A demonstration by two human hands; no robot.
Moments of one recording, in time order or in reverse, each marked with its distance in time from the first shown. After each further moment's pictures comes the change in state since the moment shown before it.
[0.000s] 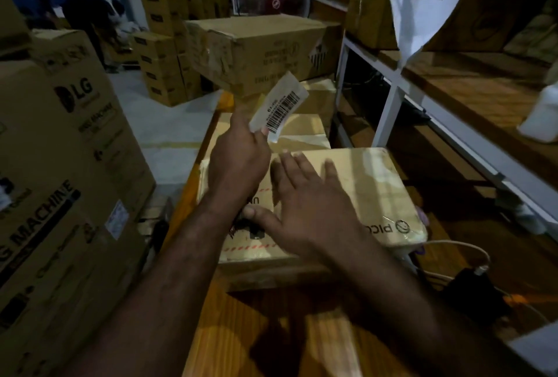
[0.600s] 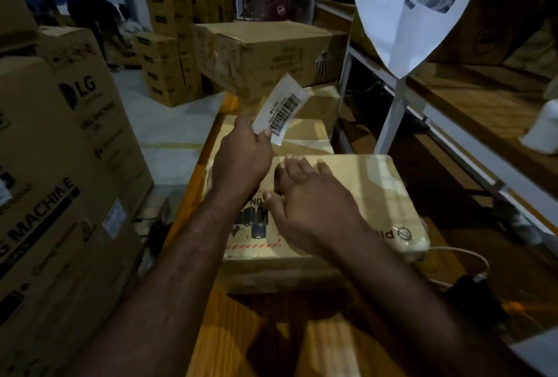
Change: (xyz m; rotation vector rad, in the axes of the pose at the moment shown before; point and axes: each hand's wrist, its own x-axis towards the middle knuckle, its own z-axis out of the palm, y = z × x) left_hand 0.004 -0.006 0.000 -0.097 -0.016 -0.018; right_hand 0.012 -0.006 -0.009 -0.033 0.058 -0.028
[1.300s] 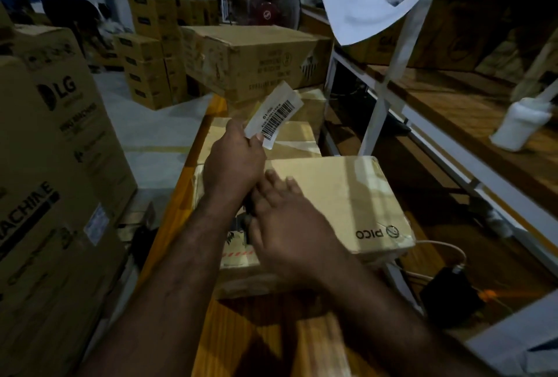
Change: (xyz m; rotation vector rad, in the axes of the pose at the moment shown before) left_hand -0.011 0.003 -0.005 0.039 0.005 -0.016; right_hand -0.023 -0.020 0.016 0.128 0.051 -0.126
